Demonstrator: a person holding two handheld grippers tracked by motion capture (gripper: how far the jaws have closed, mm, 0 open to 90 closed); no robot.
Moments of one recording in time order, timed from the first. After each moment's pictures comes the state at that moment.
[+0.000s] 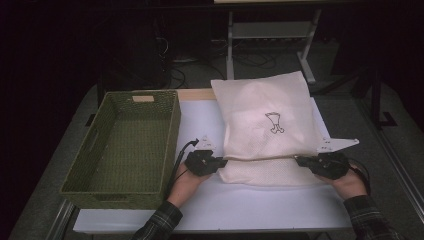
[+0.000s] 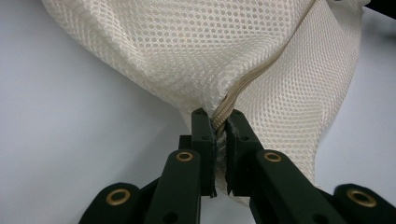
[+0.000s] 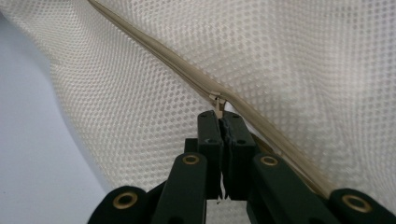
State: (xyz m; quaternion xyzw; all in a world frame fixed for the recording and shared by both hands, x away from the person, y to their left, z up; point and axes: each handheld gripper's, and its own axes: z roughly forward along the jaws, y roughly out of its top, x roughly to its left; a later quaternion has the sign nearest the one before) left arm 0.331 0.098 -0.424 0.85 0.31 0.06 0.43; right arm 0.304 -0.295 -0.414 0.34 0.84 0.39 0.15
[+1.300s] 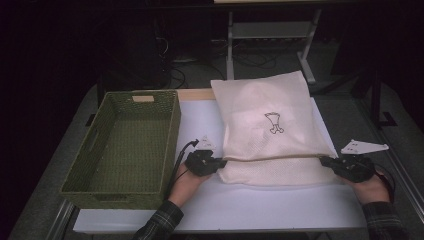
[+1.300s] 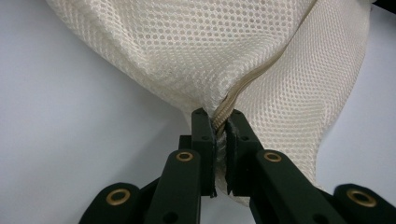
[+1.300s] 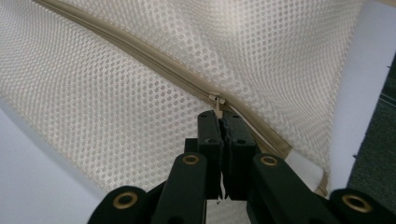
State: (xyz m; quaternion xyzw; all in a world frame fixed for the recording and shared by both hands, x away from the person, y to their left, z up) left arm 0.332 0.097 -0.426 0.85 0.32 0.06 0.42; right arm 0.291 -0.350 -0.417 0.42 0.81 0.37 0.19
